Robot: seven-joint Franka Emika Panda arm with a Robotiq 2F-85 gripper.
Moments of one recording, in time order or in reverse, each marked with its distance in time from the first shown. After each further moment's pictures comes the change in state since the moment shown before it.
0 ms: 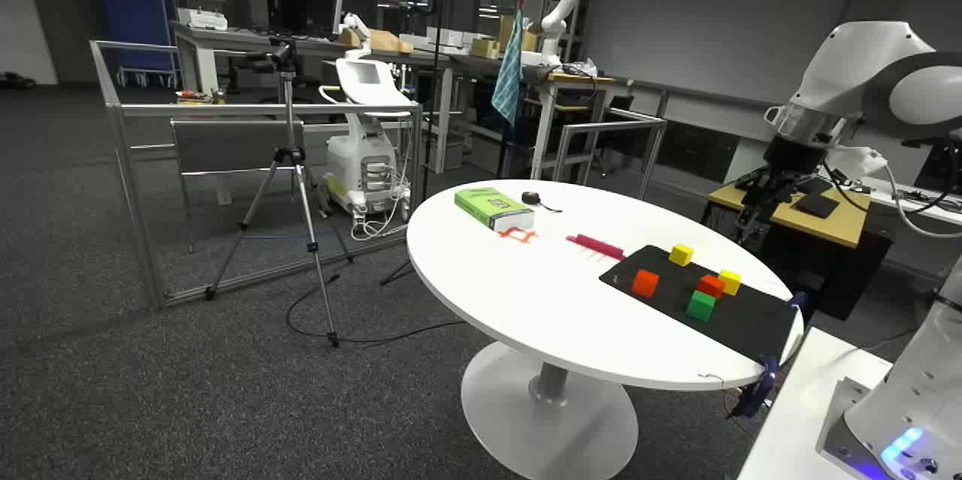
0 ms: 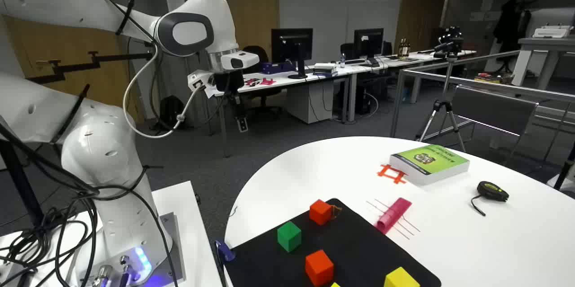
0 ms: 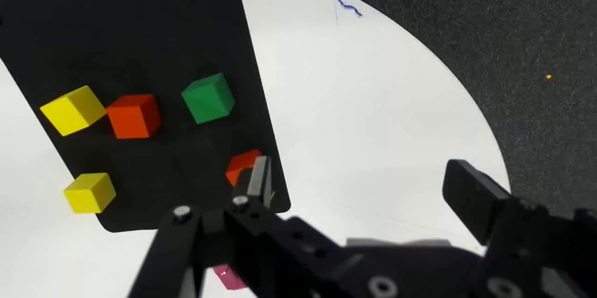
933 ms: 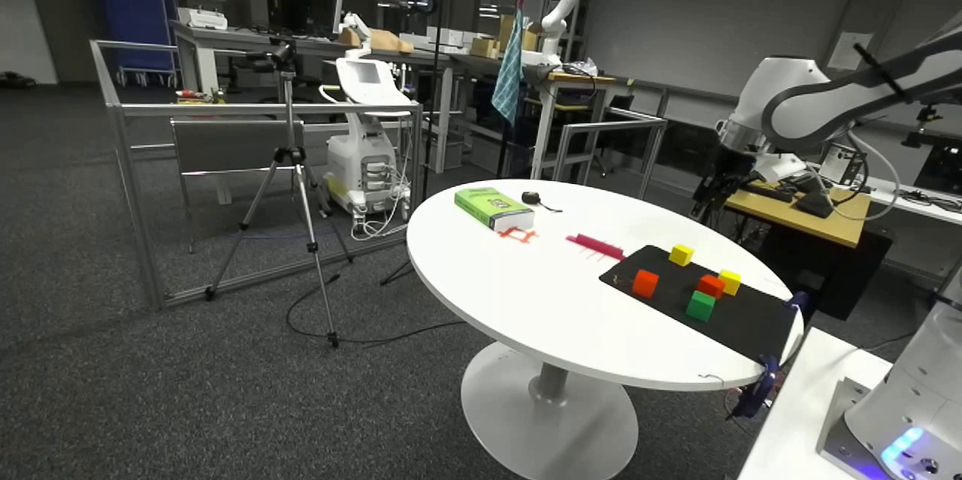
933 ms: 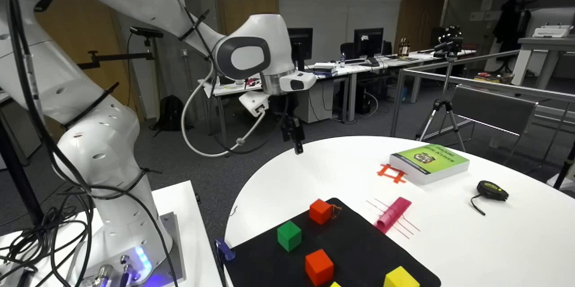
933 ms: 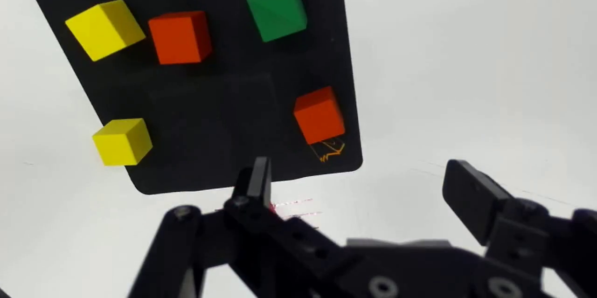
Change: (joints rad) arm -0.143 0.492 -0.156 0.172 -0.145 0.346 -0.170
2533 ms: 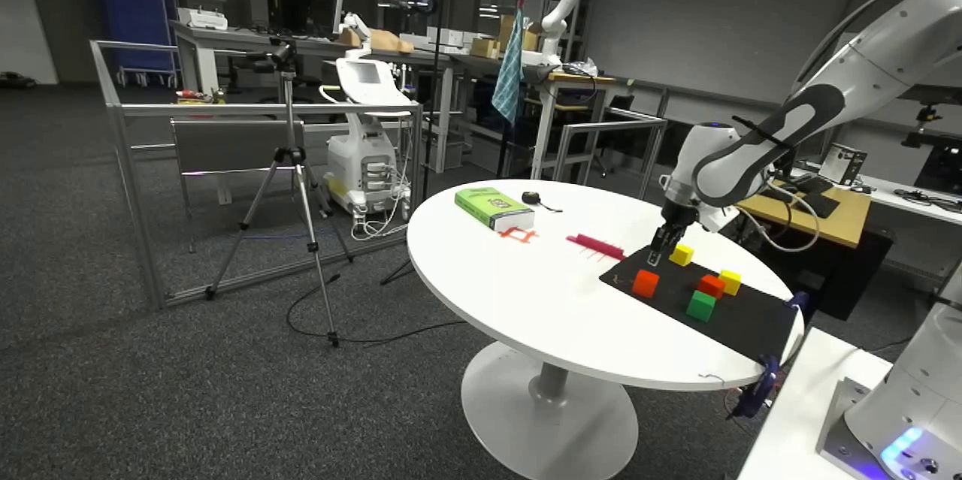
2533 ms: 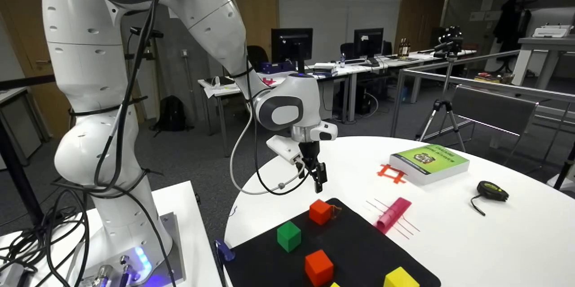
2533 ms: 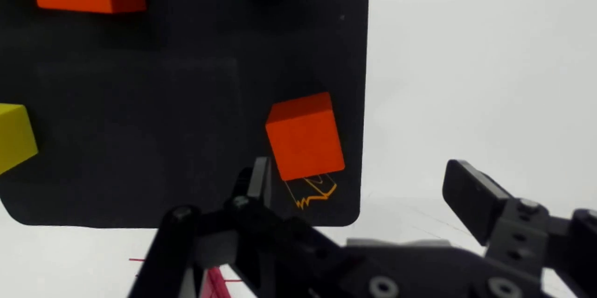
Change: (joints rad) arm 0.044 0.527 -0.024 0.144 0.031 0.300 -0.142
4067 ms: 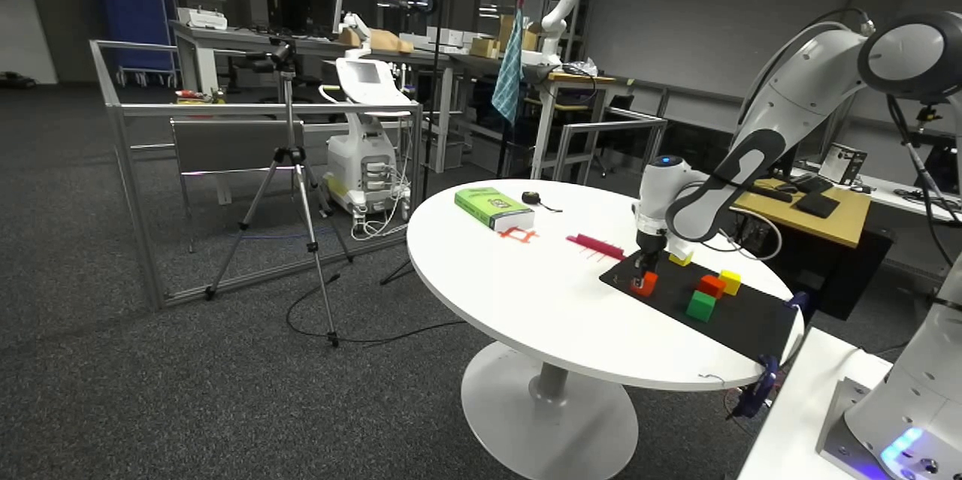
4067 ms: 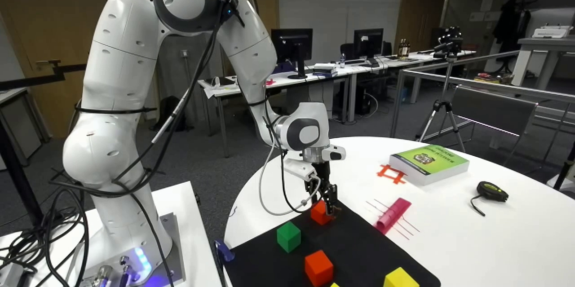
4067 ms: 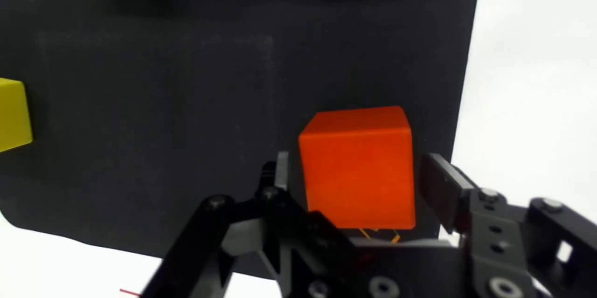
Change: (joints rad) arm 0.118 0.315 -0.111 0.206 -0.325 0.012 0.284
